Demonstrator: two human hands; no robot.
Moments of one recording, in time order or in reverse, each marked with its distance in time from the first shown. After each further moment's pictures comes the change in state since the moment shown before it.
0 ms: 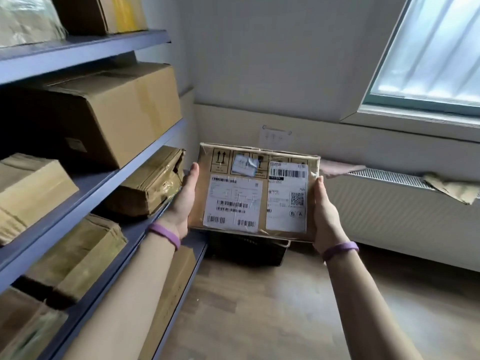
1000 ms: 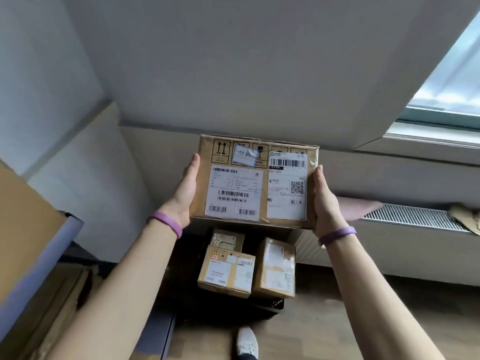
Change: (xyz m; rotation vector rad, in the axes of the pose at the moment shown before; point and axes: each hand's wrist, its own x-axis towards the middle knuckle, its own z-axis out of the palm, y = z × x) left_hand 0.558 0.058 0.047 0.022 -0.179 -0.190; right_hand 0.503 -0.088 0.091 -0.022 0.262 0.062
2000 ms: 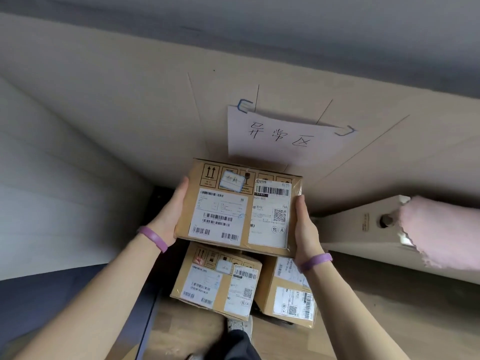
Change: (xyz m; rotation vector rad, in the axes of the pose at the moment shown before) left_hand 0.300 -0.231 -0.014 -0.122 0.069 -0.481; right_hand 0.338 0.248 0.014 -0.165 -0.074 0.478
